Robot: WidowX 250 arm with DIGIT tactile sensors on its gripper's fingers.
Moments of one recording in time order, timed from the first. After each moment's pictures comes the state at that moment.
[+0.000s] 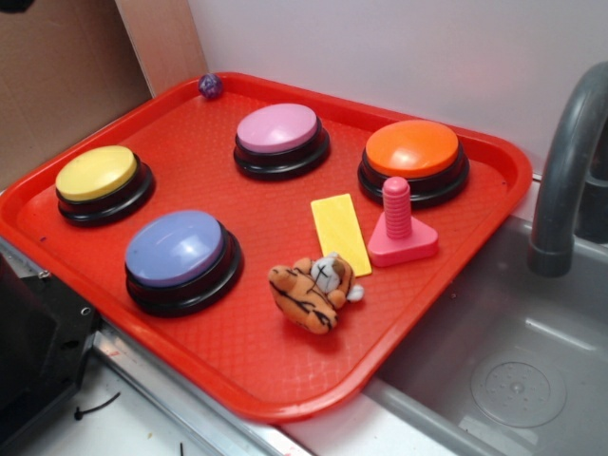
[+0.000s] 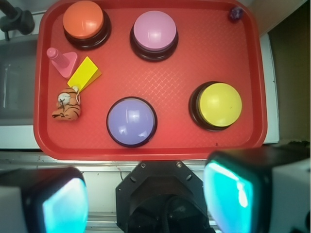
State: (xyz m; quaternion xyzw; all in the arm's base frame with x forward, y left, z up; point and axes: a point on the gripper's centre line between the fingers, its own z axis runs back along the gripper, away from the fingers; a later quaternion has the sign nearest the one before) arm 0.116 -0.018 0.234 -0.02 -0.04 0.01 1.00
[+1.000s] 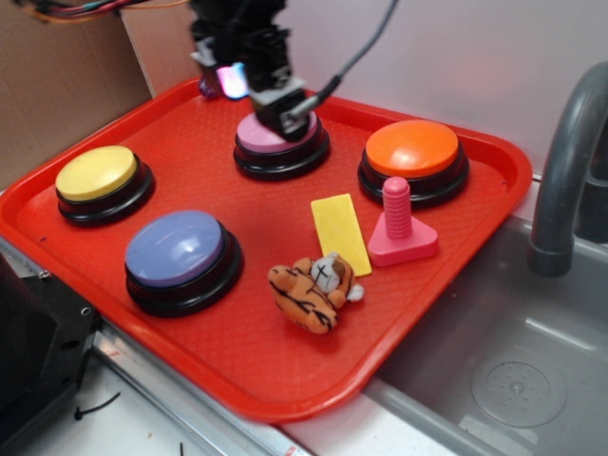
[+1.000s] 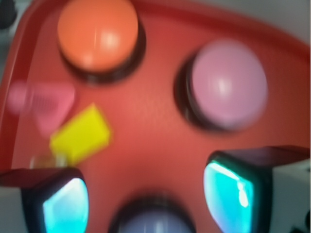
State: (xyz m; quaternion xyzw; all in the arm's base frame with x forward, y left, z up) arm 0.255 -0.052 0.107 0.00 -0.04 -0.07 1.00
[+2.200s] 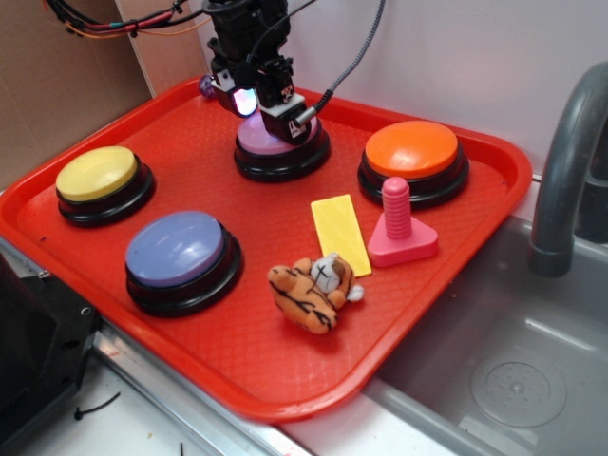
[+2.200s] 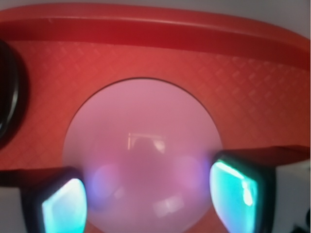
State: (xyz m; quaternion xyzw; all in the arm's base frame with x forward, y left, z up) arm 0.294 0.018 0.049 0.01 -0.06 -0.04 1.00
